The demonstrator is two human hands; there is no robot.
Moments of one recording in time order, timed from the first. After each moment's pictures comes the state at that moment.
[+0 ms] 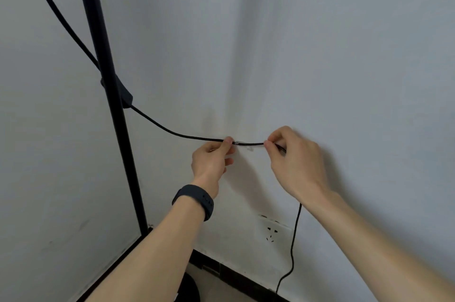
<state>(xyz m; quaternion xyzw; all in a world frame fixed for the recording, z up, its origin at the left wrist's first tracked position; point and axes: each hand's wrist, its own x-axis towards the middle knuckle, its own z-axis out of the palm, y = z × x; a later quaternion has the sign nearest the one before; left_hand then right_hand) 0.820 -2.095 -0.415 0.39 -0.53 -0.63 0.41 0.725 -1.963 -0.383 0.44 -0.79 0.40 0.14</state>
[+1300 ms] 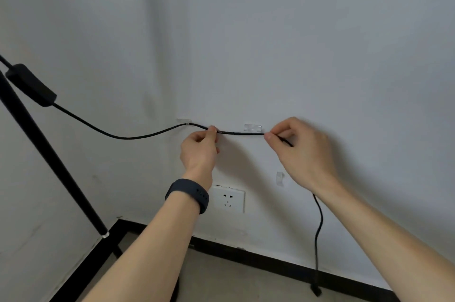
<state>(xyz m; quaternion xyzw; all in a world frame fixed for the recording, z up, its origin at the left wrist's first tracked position) 0.767 -2.013 -0.428 0.42 -0.55 -0.60 0.40 0.681 -1.847 -0.406 0.34 -0.80 0.50 0.08</state>
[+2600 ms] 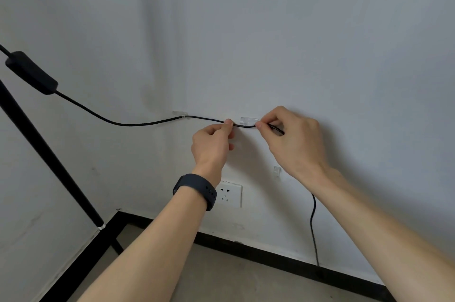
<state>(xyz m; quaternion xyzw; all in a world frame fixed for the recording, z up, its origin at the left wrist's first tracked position) 0.758 -1.980 -0.420 0.38 -0.60 -0.61 0.36 0.674 -1.858 -0.408 0.41 -0.77 0.45 0.18</state>
